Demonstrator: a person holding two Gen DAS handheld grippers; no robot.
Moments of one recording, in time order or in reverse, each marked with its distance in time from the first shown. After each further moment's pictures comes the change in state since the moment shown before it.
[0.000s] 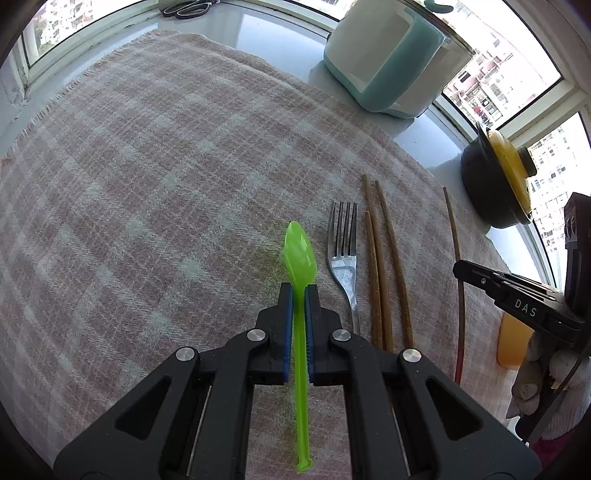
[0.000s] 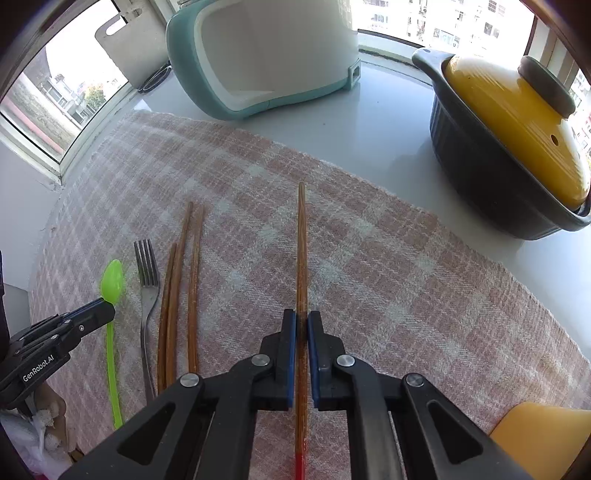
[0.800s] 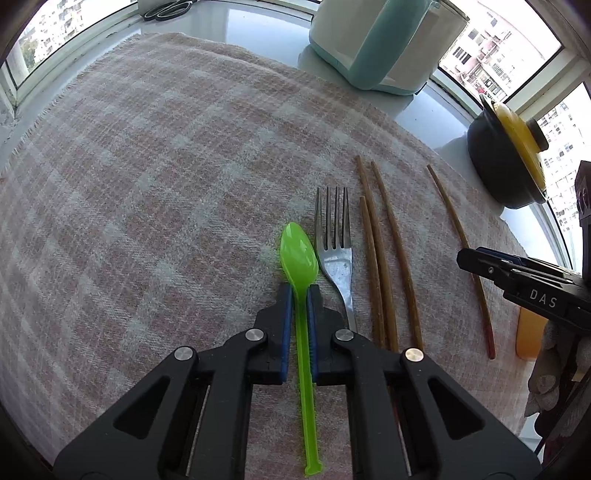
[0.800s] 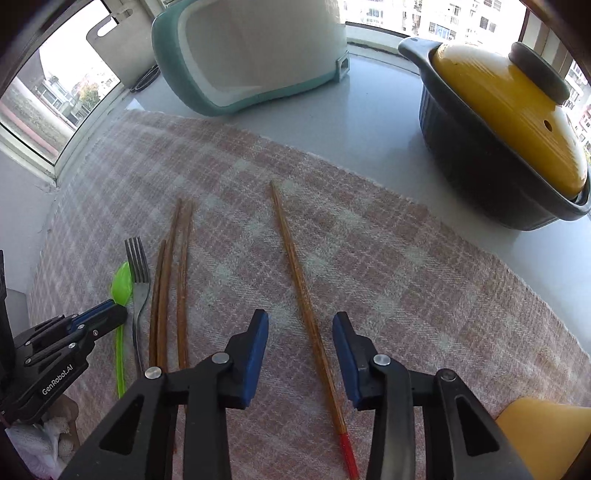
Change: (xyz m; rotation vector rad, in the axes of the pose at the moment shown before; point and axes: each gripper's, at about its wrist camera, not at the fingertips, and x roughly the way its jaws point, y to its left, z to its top) left arm 0.031 -0.025 0.003 0.057 0.033 0.058; right arm 0.010 -0.011 0.000 0.014 0.038 -0.017
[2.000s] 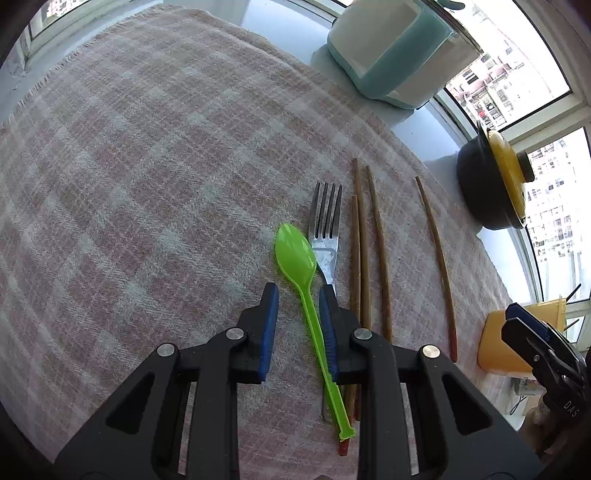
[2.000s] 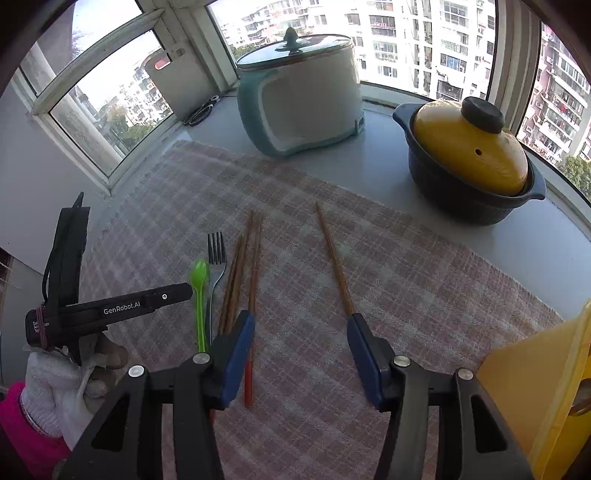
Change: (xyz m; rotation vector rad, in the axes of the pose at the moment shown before) left arm -0.018 0.013 -0.006 -0.130 0.043 -0.090; right arm -0.090 0.014 -0.058 -0.037 -0.170 0.083
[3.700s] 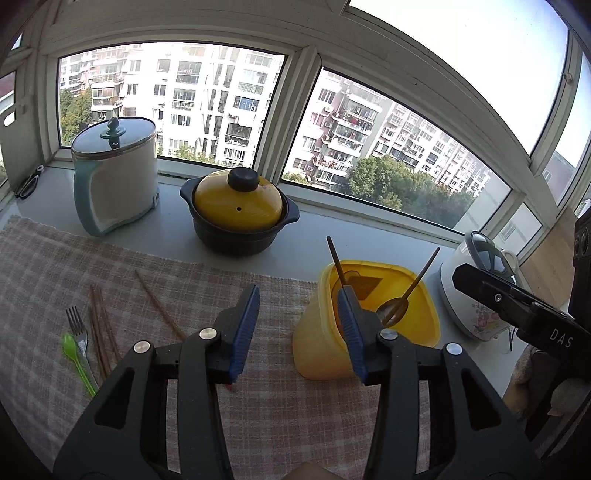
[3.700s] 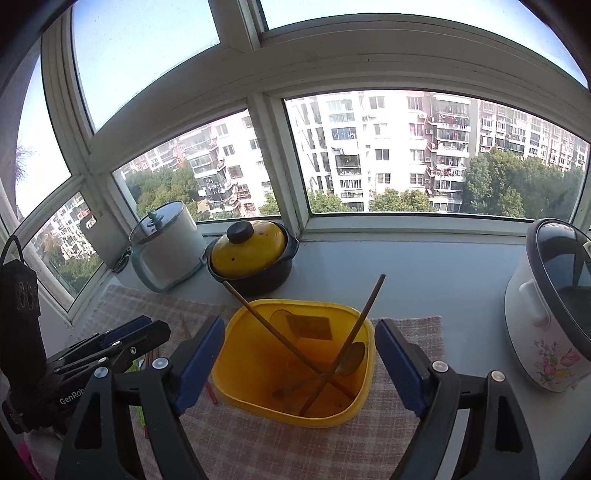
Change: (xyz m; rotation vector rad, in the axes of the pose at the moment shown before) left arm -0.099 -0.259 -0.096 0.544 -0.355 -0.247; right arm -0.217 -0.140 -0.104 0.320 -0.493 -0.241
